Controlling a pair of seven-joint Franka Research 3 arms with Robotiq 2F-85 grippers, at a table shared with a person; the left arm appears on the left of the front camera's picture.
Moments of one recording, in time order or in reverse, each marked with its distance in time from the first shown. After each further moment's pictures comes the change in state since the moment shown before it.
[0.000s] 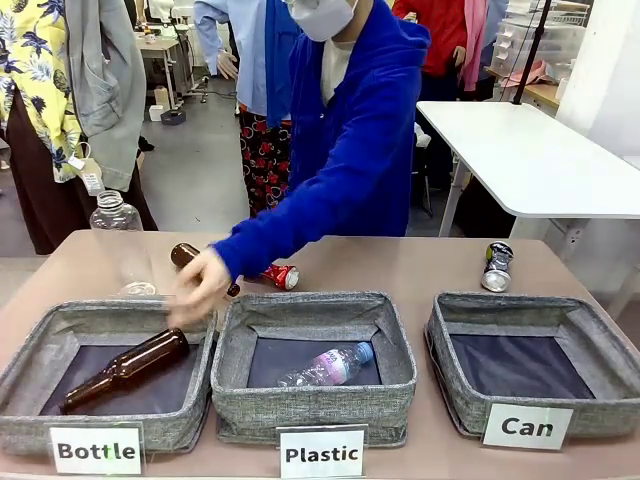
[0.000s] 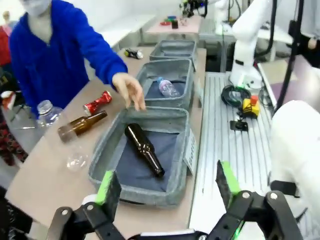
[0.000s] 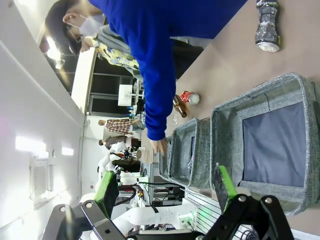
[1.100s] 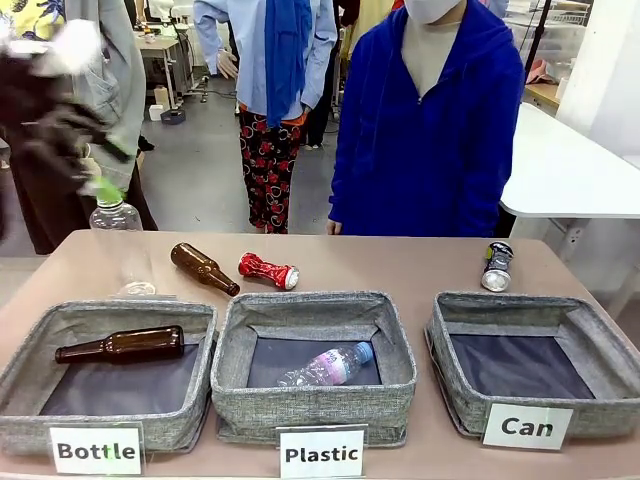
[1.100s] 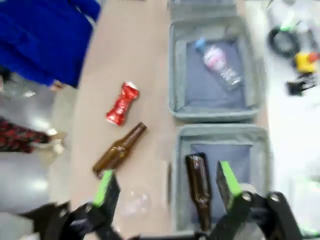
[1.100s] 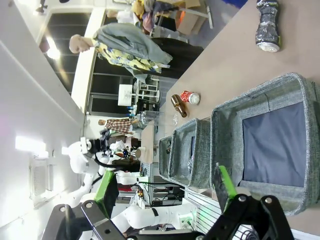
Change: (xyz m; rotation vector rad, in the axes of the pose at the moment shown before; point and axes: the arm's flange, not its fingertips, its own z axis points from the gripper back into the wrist) left arm 0.228 0.129 -0.322 -0.027 0.613 -0.240; right arm 0.000 0.000 0.000 0.000 0.001 0.001
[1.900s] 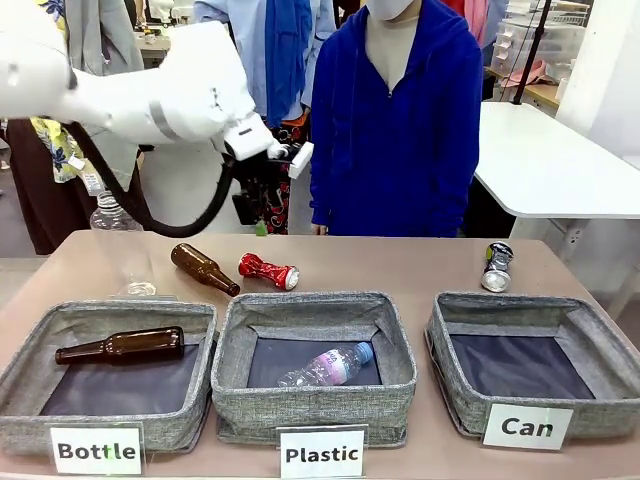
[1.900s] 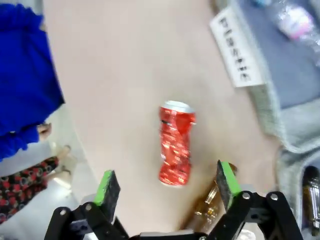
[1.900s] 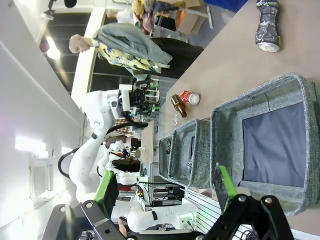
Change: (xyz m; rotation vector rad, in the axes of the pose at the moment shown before) left arm 0.085 0.147 -0.273 -0.175 0.273 -0.359; right arm 0.000 0.000 0.000 0.000 0.000 0.000
